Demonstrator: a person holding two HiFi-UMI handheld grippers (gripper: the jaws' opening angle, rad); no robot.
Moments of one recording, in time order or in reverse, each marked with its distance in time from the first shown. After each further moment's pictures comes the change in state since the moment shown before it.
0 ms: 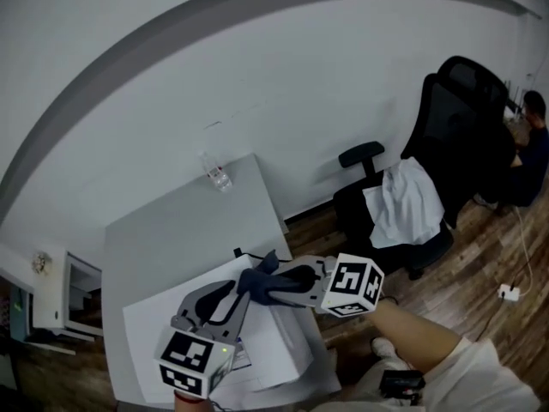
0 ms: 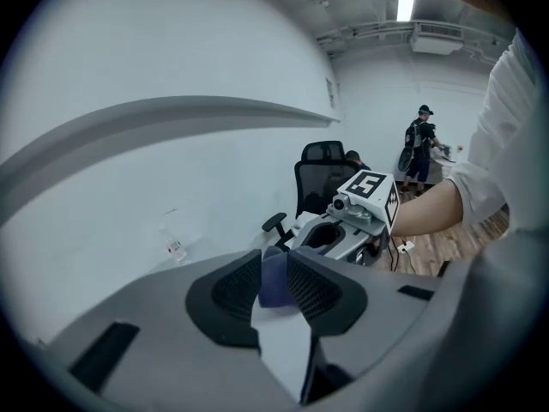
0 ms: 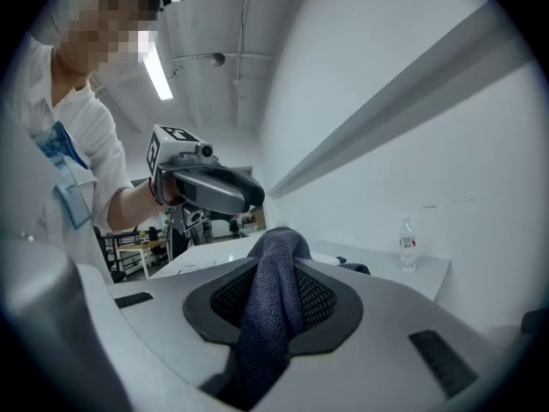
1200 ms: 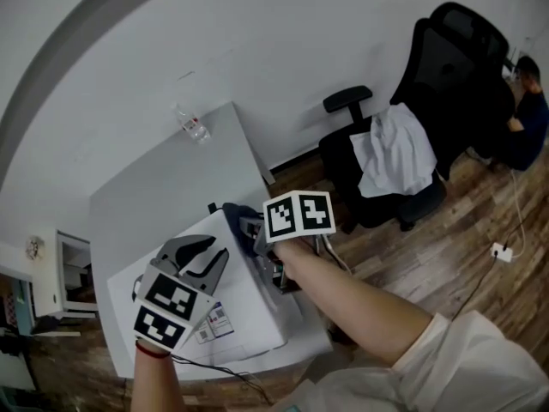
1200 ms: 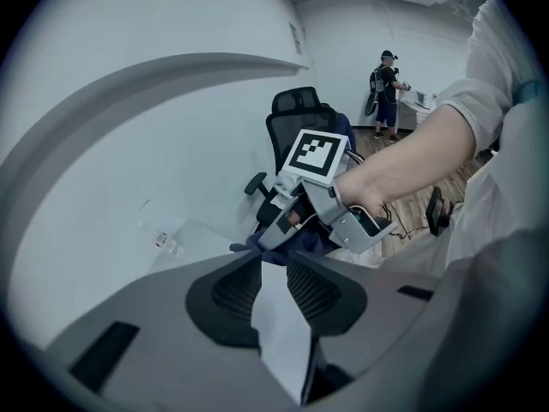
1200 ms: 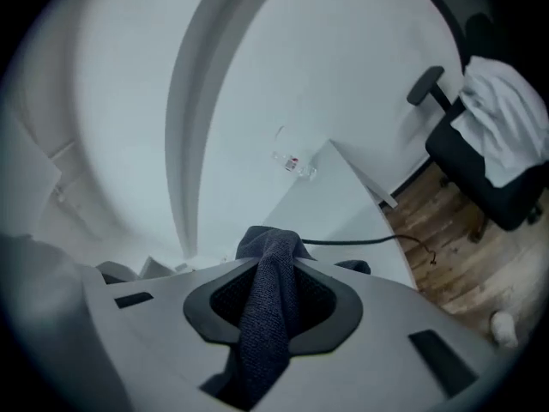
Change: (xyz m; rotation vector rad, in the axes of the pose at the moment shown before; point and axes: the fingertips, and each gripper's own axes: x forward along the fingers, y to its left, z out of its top) left arm 0.031 0.004 -0.033 0.239 0.332 -0.109; right arm 0.027 -0.084 -0.065 1.137 -0.026 -0.483
